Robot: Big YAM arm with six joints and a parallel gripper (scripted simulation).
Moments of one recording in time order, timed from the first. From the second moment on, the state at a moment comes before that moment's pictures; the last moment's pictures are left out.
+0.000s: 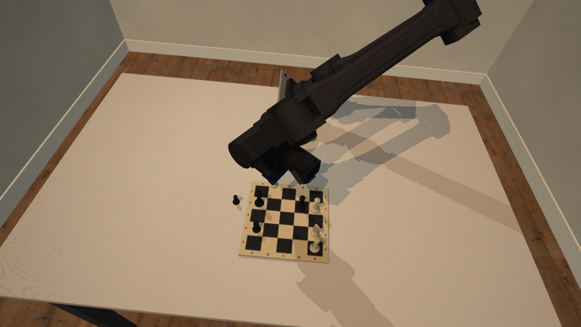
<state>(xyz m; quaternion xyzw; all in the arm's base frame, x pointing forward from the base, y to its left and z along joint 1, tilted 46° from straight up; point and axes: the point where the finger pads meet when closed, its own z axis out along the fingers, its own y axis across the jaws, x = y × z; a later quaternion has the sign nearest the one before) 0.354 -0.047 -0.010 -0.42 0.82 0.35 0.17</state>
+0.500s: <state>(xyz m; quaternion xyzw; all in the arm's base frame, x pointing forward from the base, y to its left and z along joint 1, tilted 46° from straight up) 0.365 -0.029 0.000 -0.40 0.82 0.37 0.15</state>
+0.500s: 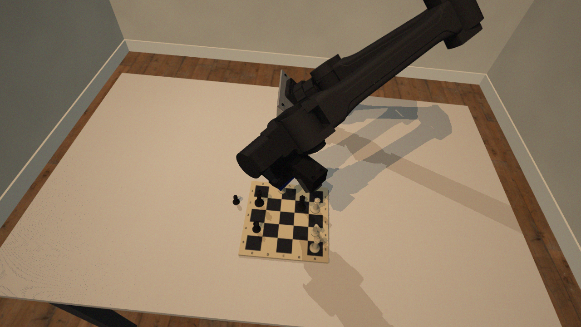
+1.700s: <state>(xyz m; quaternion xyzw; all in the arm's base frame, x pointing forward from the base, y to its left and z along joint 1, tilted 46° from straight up) 0.382 0.022 -0.020 -0.37 0.84 0.36 0.14</state>
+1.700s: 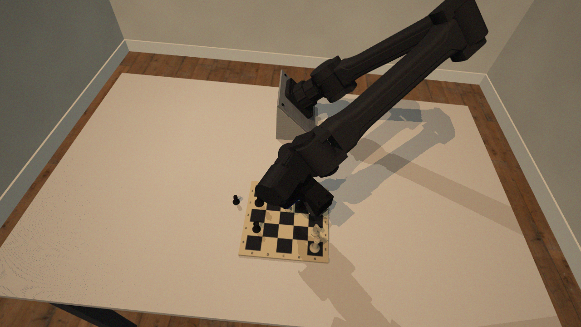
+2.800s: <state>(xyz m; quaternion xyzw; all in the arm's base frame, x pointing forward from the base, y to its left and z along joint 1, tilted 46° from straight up) 0.383 0.050 -0.050 -0.37 0.85 0.36 0.14</state>
